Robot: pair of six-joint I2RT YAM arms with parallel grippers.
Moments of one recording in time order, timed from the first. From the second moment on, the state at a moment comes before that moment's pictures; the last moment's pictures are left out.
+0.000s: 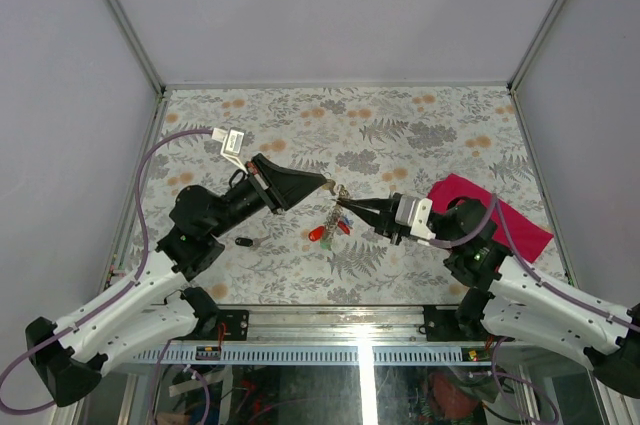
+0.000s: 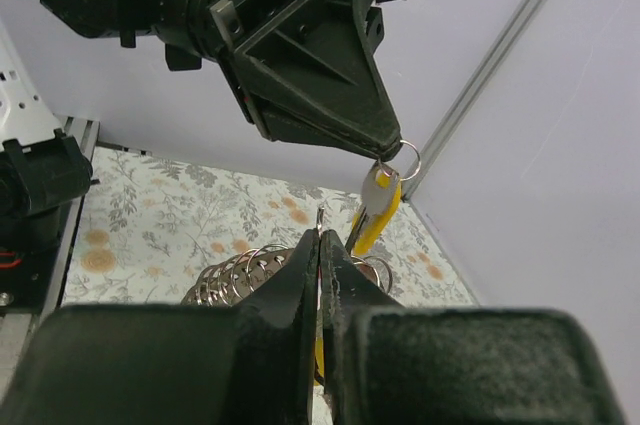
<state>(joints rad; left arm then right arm) -0.76 0.80 0.70 0.42 0.27 -0.98 0.93 0.78 0.61 0.48 -0.42 -0.34</state>
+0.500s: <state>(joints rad) -0.79 0.80 0.70 0.42 0.23 -0.98 0.93 0.83 0.63 0.55 -0.38 -0.25</state>
